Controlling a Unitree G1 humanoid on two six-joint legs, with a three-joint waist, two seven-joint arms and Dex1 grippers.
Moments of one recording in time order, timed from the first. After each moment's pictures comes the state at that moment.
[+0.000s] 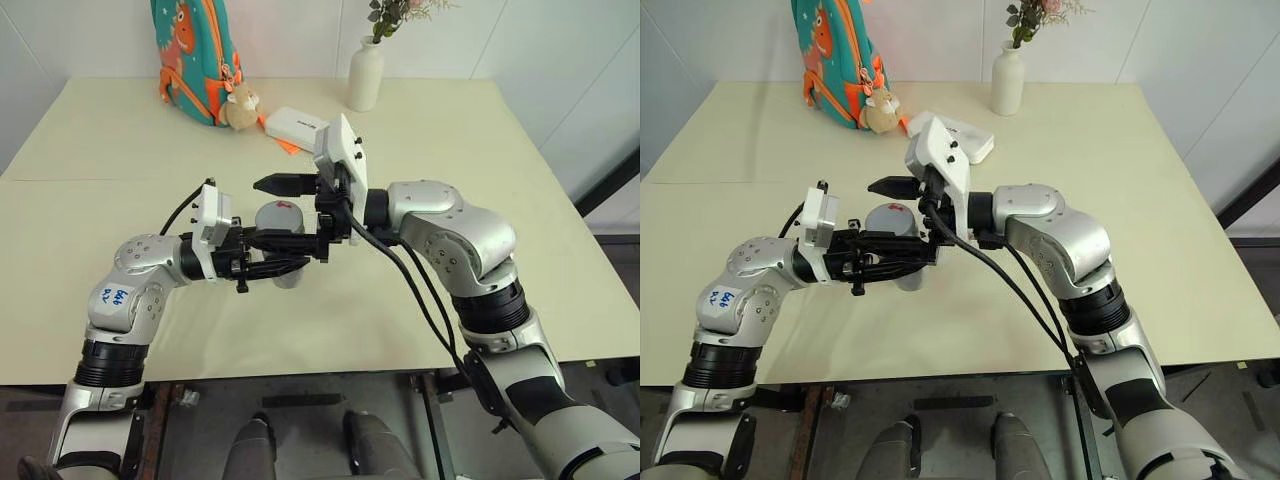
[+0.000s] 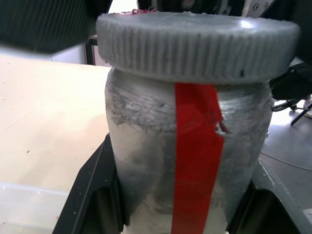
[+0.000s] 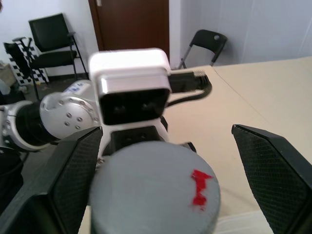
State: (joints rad) left arm -0.54 0.57 0.04 -0.07 -0.58 0.39 -1.12; right arm -0.96 -0.28 0.23 -0.09 0.54 0.71 0.88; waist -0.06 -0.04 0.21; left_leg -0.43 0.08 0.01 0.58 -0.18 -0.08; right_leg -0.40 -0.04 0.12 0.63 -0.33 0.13
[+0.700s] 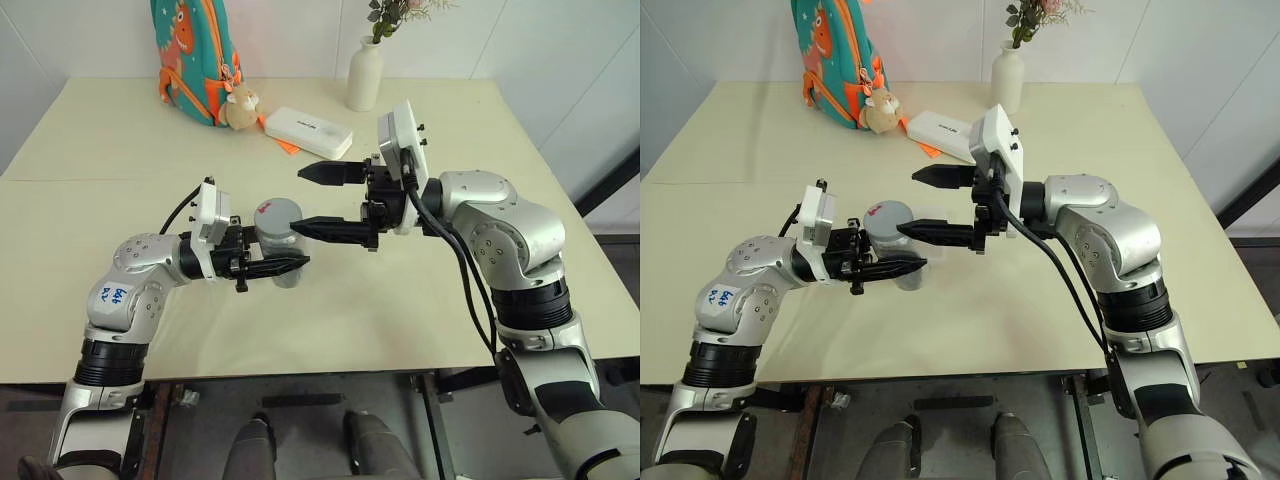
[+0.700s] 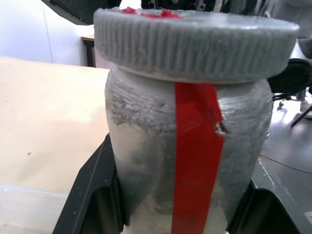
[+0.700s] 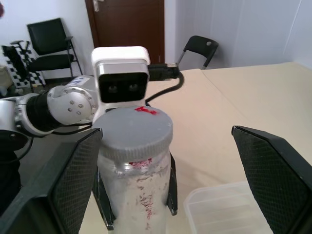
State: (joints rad) left arm -0.54 0.58 0.05 -0.07 -0.60 0.42 -1.15; right arm -0.92 -0.42 0.12 -0.09 0.62 0.68 1.04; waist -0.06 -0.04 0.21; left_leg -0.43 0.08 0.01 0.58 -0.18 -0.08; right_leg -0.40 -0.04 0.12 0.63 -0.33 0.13
